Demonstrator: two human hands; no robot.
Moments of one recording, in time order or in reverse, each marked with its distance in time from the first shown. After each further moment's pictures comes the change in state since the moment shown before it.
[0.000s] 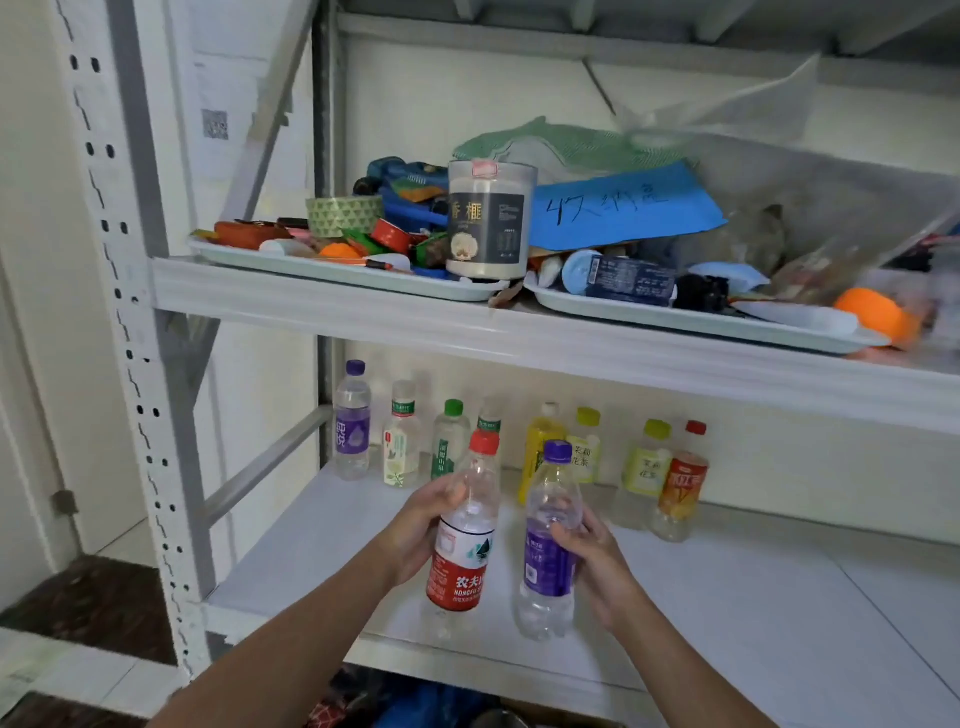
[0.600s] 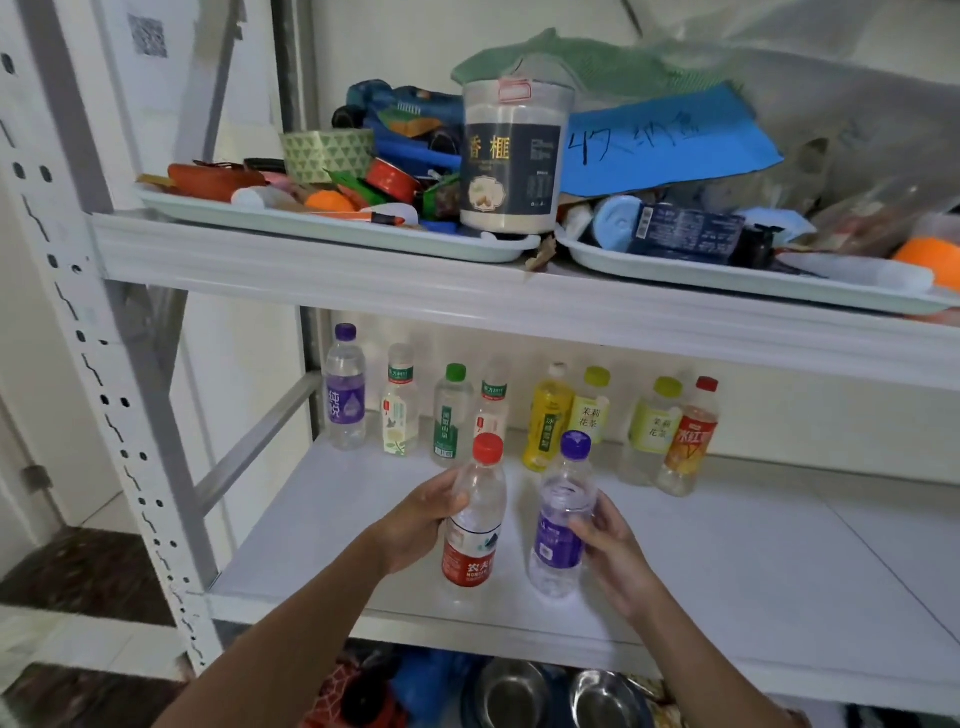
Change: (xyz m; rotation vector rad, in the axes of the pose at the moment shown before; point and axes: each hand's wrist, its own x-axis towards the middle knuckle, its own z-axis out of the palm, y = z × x) left_hand 0.004 -0.018 -0.042 0.117 -0.209 -0.135; right_hand 0.010 0.038 -0.015 0.023 0.048 -0.026
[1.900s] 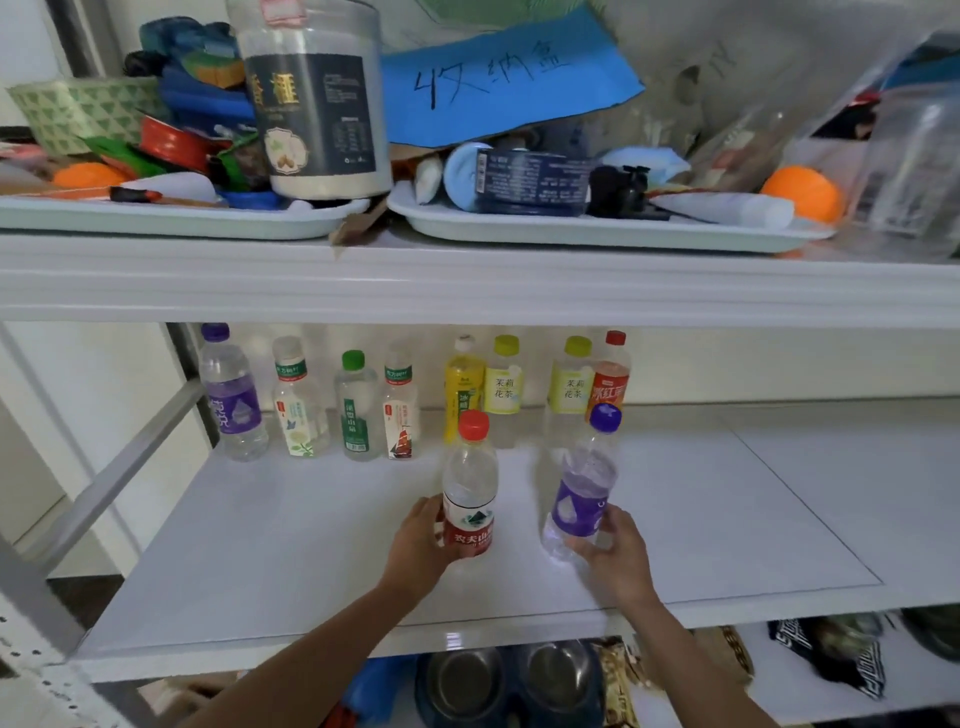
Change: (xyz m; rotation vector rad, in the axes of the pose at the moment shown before) left_hand 0.064 -0.088 0.071 0.636 0.427 -0.031; right_hand -0.024 0.013 -0.107 -0.793 0.470 -0.105
